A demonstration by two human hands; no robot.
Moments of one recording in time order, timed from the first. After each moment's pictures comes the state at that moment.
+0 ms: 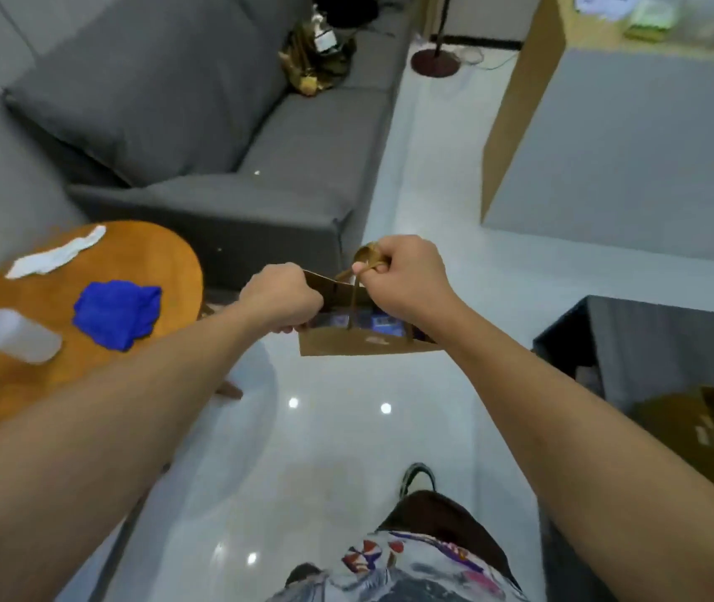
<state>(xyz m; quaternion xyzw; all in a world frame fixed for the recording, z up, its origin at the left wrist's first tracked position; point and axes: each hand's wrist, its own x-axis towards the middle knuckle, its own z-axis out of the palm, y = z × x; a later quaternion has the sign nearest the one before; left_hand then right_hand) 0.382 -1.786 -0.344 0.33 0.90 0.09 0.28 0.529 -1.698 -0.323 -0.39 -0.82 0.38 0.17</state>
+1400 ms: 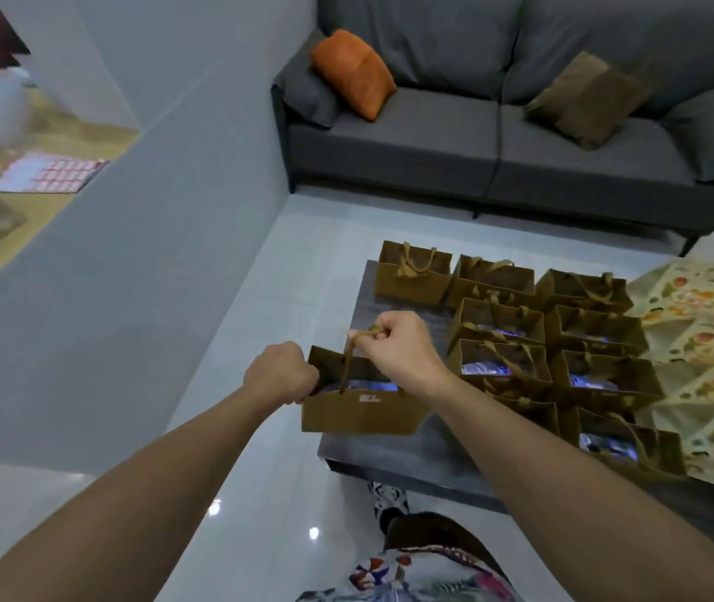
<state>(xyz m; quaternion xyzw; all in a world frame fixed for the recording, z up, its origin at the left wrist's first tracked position) 0.811 -1.056 -0.406 0.84 0.44 -0.18 0.25 0.918 -1.197 -0.373 -0.84 -0.24 0.25 0.42</state>
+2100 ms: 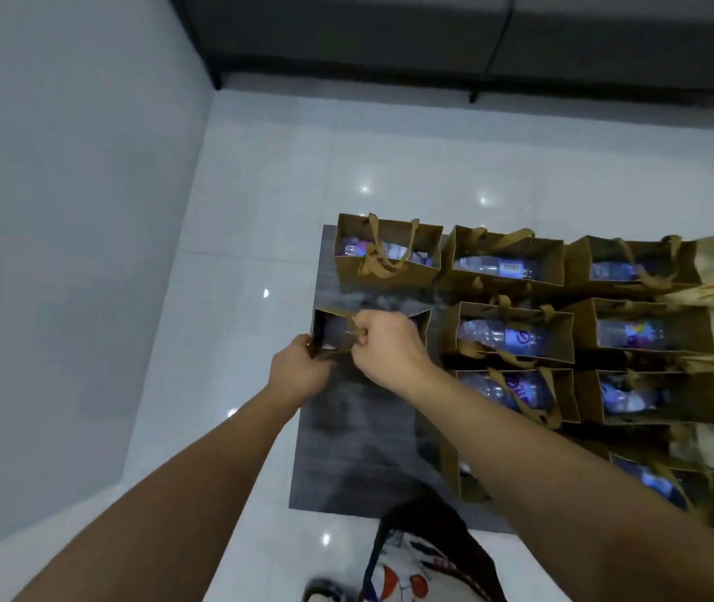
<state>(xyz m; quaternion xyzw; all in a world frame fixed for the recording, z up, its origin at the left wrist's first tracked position) 1.046 -0.994 -0.555 0.74 0.48 -0.22 0.42 1.146 -1.108 -0.510 -0.88 -0.25 0.36 0.20</state>
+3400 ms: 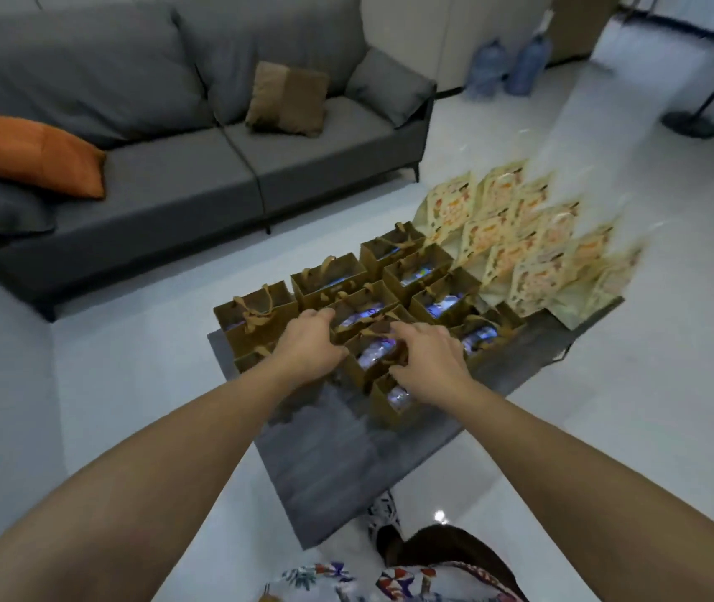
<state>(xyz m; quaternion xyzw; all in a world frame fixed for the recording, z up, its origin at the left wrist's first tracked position) 0.995 -1.102 -0.379 0.95 -0.05 -0.17 0.24 0.945 -1.293 -0.381 -0.98 0.02 0.12 0.14</state>
